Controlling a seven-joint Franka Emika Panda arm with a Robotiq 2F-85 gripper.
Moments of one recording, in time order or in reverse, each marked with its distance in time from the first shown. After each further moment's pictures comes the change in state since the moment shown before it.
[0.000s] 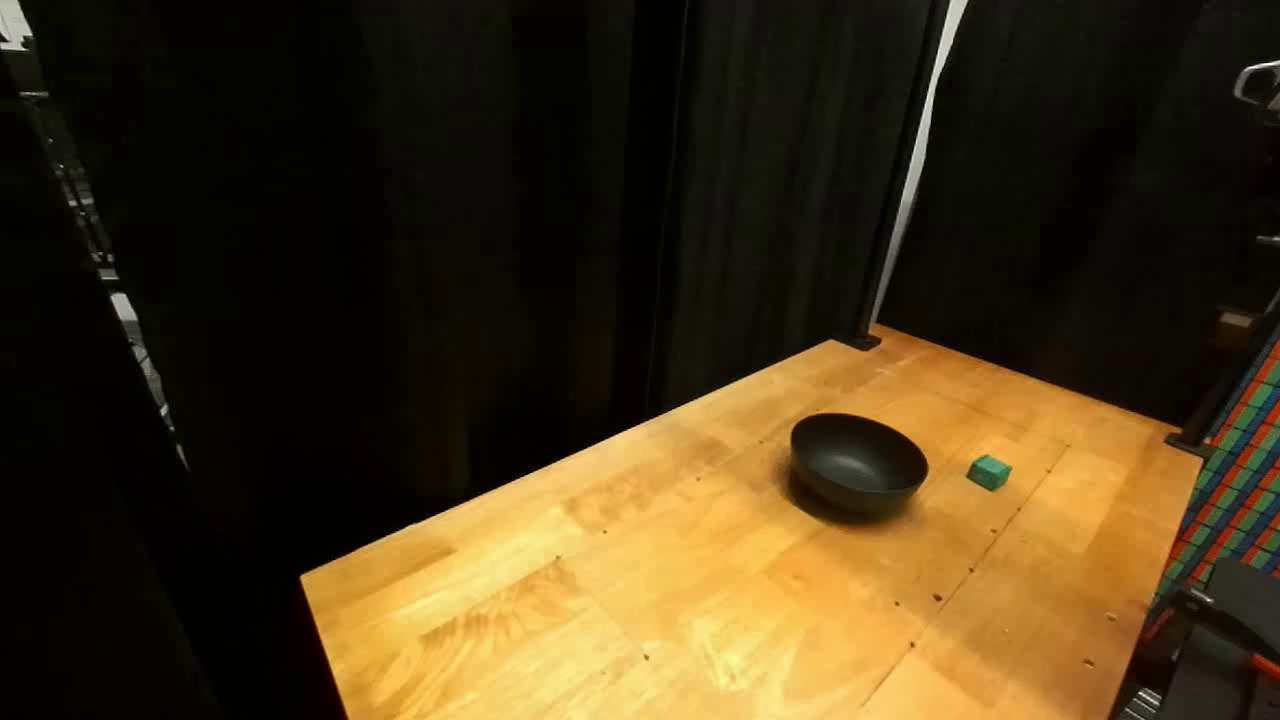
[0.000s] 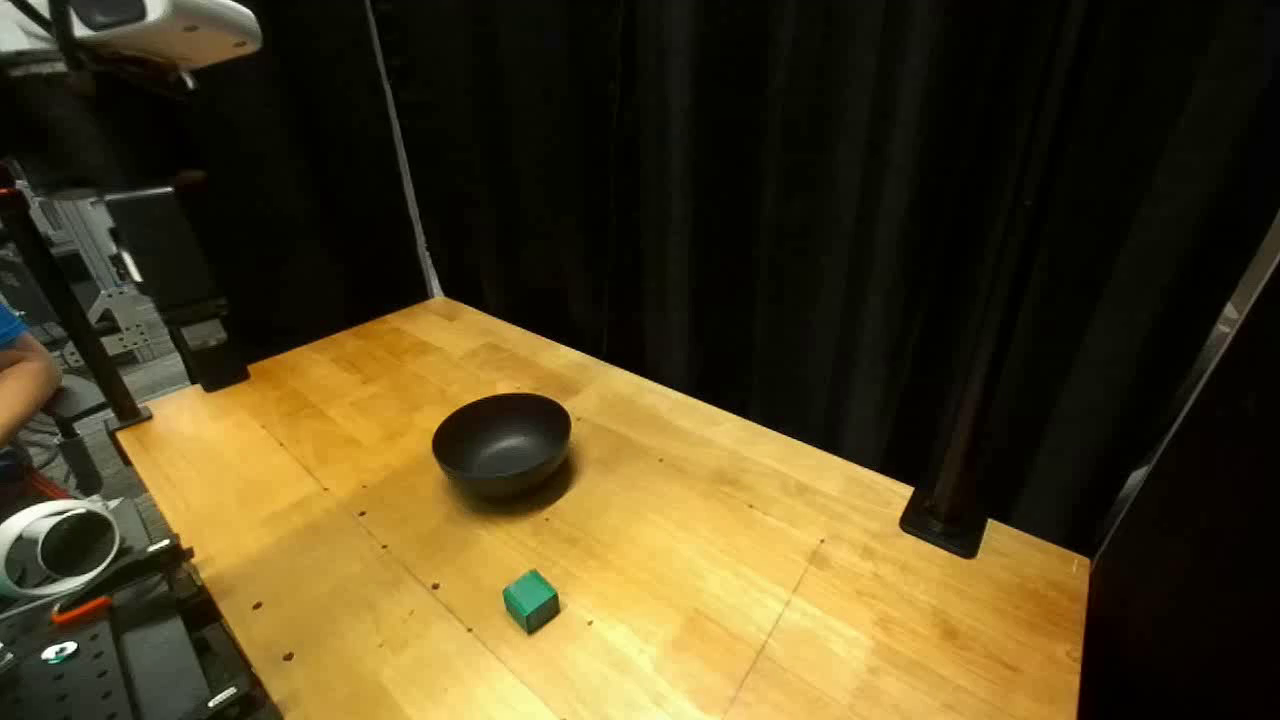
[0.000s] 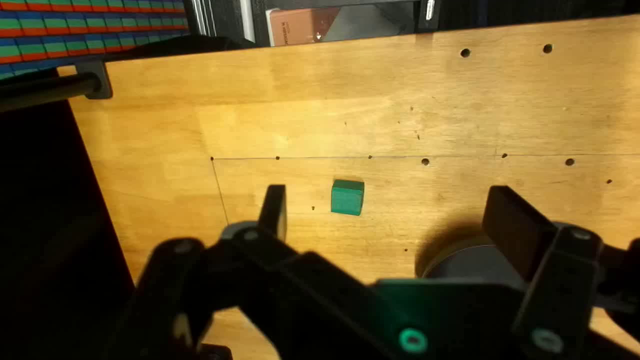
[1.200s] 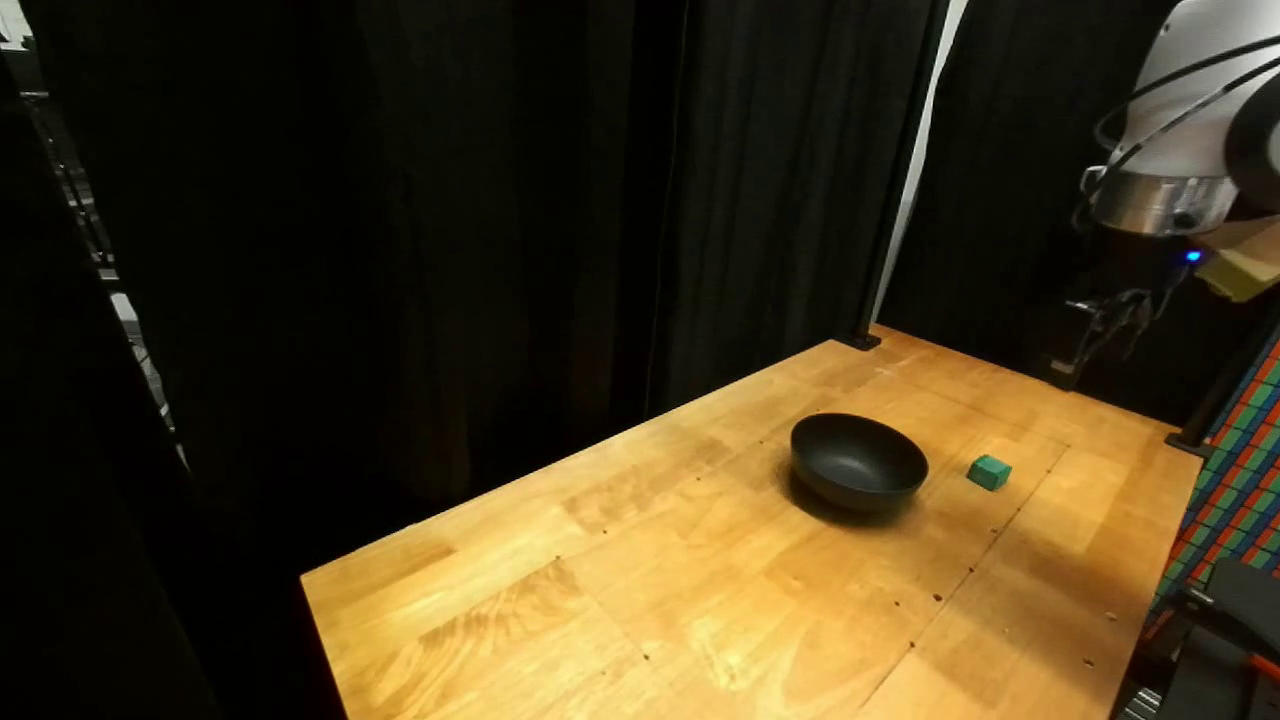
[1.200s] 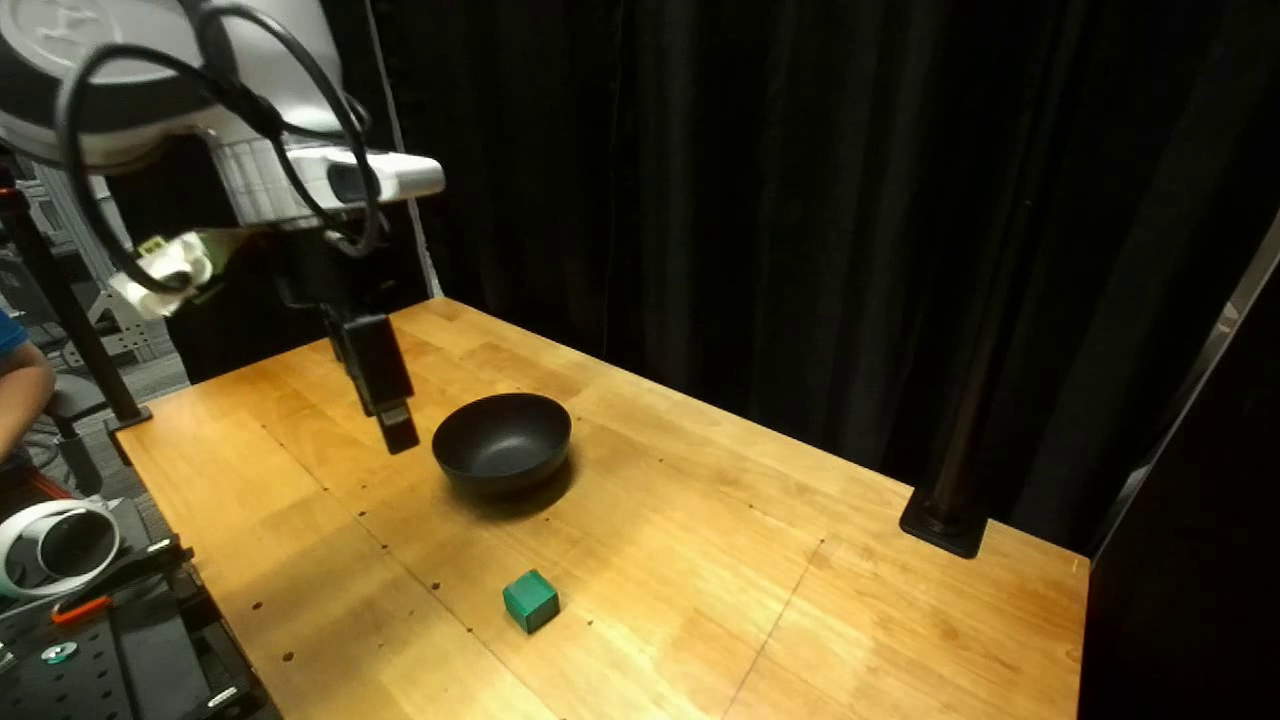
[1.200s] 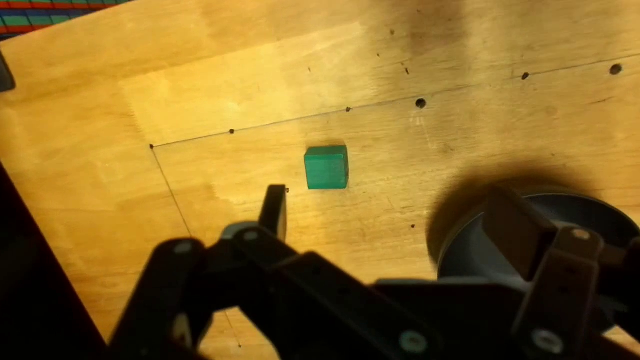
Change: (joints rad) arm -0.008 0.481 -0.004 0.118 0.002 0.335 0.198
